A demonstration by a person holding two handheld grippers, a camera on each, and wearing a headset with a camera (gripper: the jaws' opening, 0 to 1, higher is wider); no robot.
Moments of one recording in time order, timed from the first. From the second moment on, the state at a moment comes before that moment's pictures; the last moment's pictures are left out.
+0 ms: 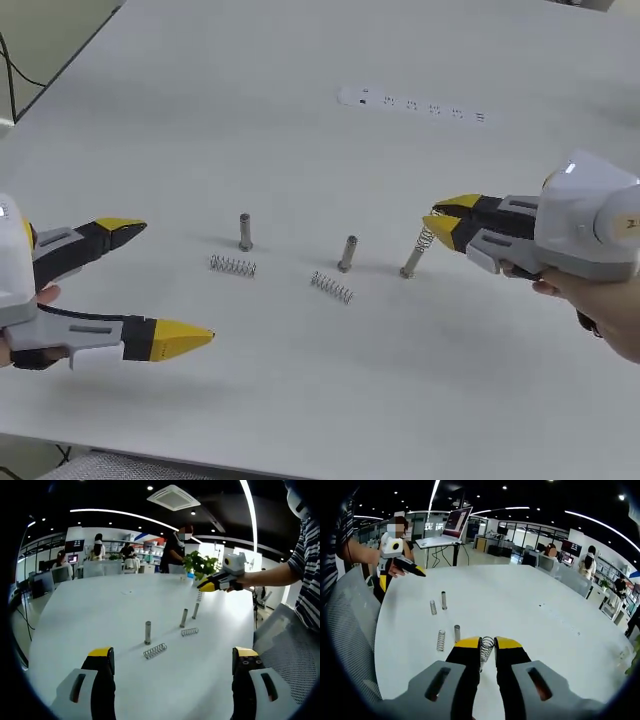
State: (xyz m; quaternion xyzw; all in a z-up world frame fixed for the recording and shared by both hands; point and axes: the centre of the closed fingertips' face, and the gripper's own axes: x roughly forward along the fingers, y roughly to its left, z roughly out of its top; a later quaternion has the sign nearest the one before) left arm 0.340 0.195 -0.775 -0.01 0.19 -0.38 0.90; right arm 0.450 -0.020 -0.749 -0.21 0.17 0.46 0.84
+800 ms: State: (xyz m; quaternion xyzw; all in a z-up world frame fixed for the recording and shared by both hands) left arm 0.341 0.194 -0.766 -0.02 0.19 -0.38 0.90; right arm 0.448 -0.019 -0.759 -0.22 0.18 0.46 0.84
